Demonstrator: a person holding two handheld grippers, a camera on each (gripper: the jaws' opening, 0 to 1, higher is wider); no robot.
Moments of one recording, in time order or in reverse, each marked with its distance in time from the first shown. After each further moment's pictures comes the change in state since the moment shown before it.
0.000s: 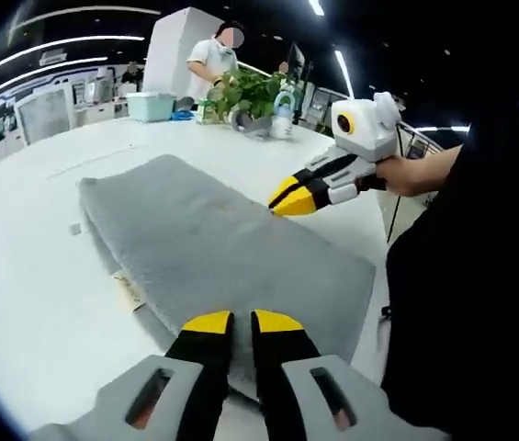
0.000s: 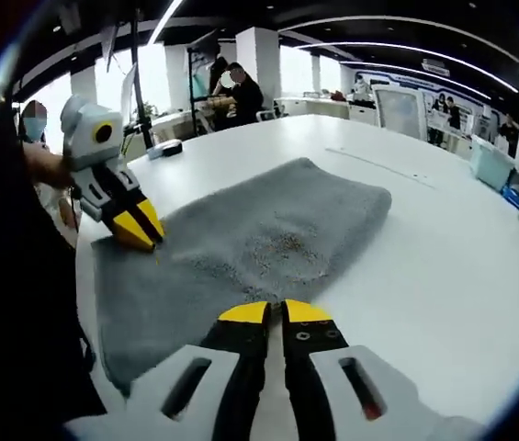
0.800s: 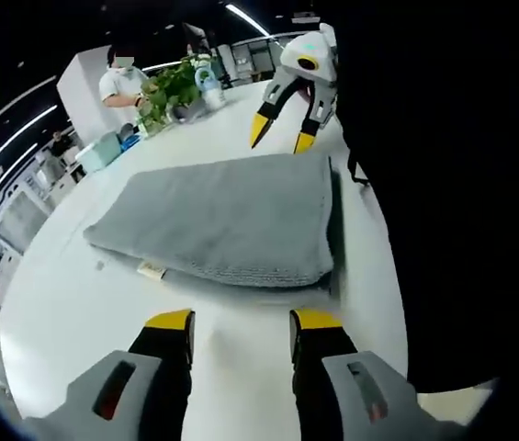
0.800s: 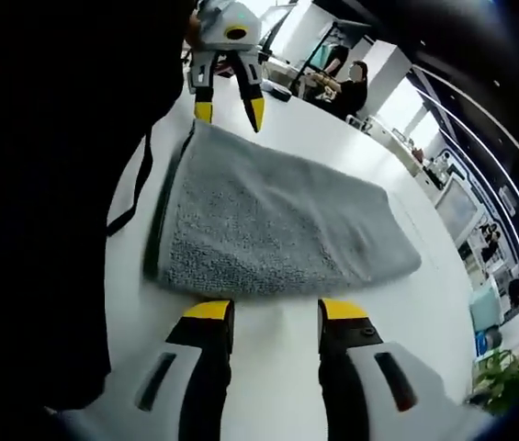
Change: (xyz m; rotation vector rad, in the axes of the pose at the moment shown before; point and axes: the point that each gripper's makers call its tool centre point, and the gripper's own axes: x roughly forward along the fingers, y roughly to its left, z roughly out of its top) left arm -0.039 -0.003 -0.038 0.524 0.098 -0.061; right arm -0.022 0.049 -0.015 -0.616 0.070 0.063
